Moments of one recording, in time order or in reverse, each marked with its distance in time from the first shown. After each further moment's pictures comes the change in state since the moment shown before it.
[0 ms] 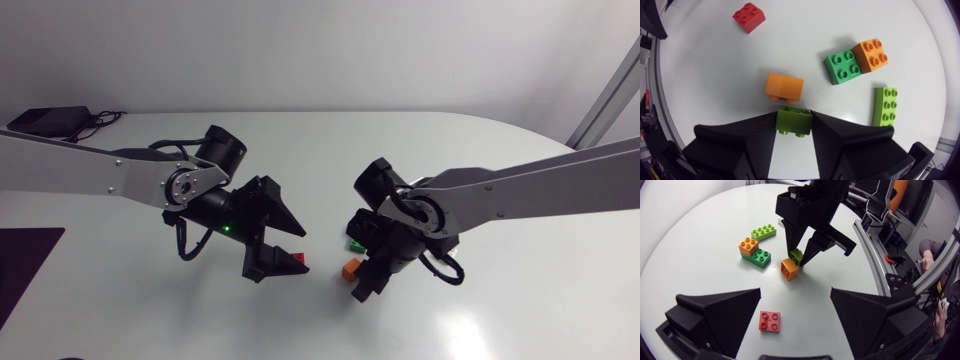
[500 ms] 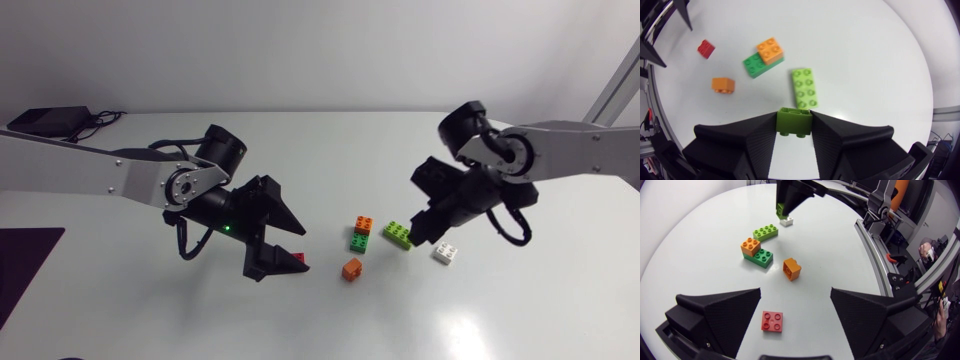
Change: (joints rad) left arm 0.000 0.000 0.000 0.013 -0.012 0.000; right arm -0.347 -0.153 0.069 -0.104 -0.029 -0.131
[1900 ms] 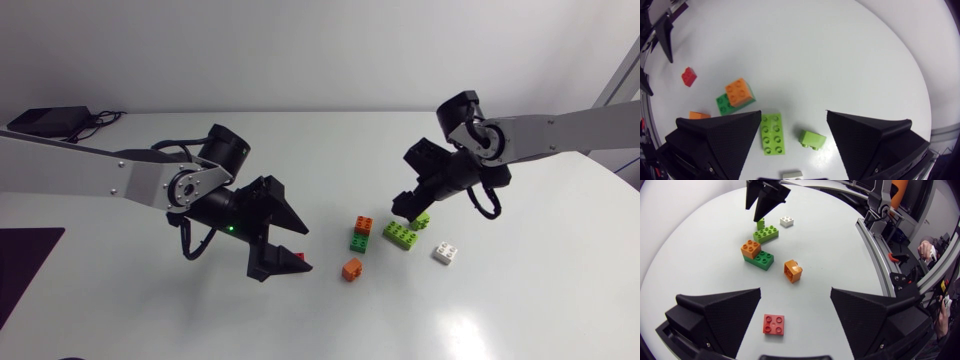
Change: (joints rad) left arm -0.018 0.000 0.000 0.024 -0.018 -0.007; right arm -0.060 0.190 0.136 0.180 -0.104 -0.101
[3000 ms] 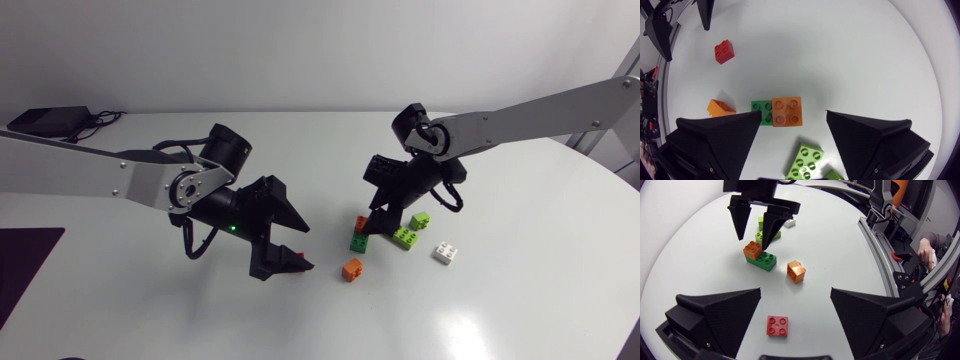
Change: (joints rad) left arm -0.006 0.003 0.000 0.024 -0.018 0.000; right arm 0.107 0.200 0.175 -0.171 -0.175 -0.330
